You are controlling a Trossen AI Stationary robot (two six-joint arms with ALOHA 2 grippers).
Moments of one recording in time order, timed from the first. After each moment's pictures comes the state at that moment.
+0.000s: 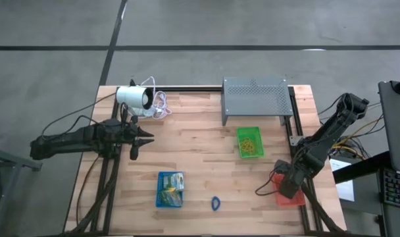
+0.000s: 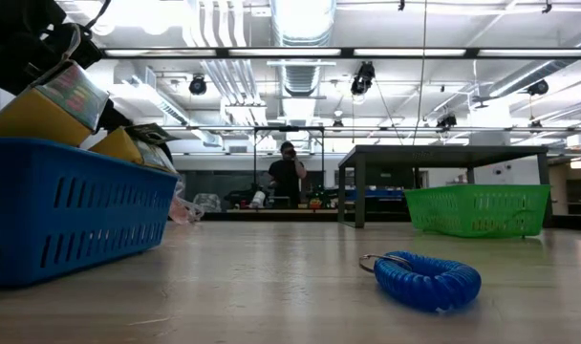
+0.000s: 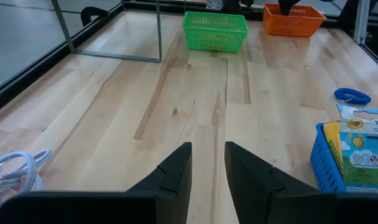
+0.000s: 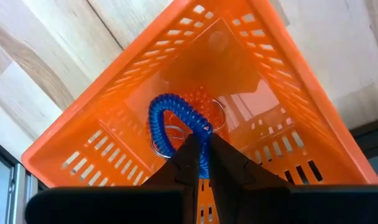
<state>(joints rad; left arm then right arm) 0.15 0.21 0.24 -0.45 0.03 -0.03 0.87 1.06 0.57 -0.88 -0.15 1.52</state>
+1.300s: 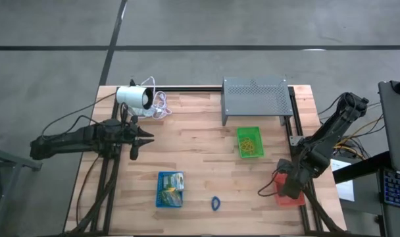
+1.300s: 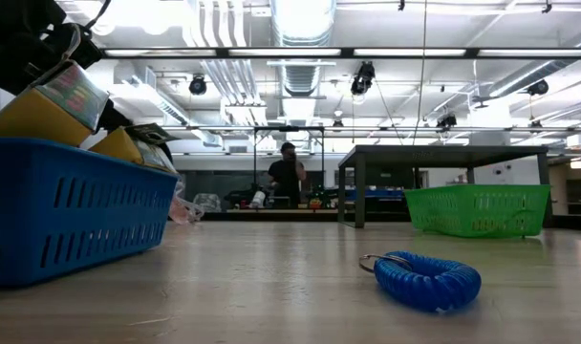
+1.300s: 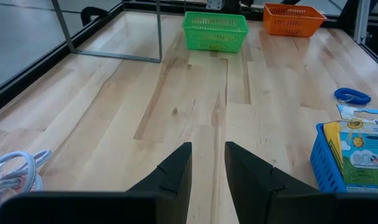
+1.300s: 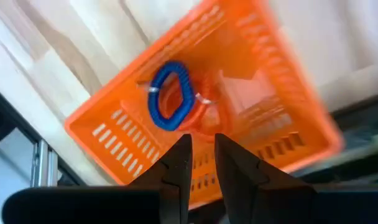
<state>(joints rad) 0.15 0.21 0.24 -0.45 0.03 -0.03 0.88 1.04 0.68 -1.01 -0.15 1.49</state>
